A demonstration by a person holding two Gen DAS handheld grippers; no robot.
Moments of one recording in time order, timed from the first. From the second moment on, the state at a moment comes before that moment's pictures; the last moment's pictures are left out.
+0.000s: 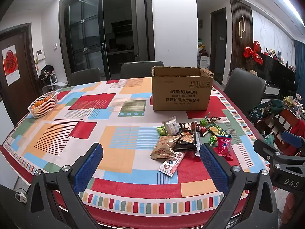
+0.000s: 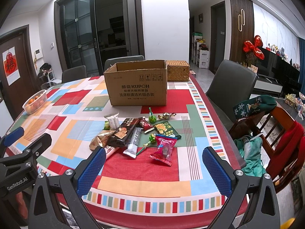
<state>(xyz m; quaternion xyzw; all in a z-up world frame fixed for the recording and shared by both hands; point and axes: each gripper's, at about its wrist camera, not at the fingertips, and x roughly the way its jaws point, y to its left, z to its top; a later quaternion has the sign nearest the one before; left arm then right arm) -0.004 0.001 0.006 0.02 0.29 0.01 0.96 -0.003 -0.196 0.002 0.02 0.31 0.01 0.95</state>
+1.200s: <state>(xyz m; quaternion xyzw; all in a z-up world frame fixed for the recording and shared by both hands) 0.002 0.002 -0.007 0.03 0.30 0.00 0.95 0.002 -0.197 -0.019 0.02 0.33 0.01 0.94</state>
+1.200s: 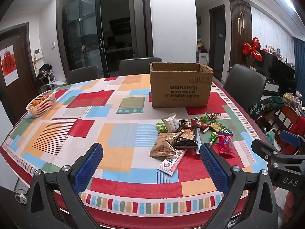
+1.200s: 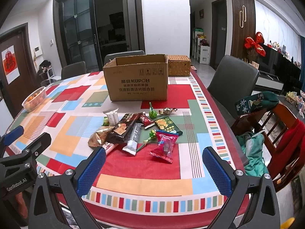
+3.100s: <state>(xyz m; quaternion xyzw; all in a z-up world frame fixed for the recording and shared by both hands) 0.209 -0.067 -0.127 0.05 0.46 -0.20 0.87 0.154 -0.225 -0.129 0.08 0.48 0.01 0.88</state>
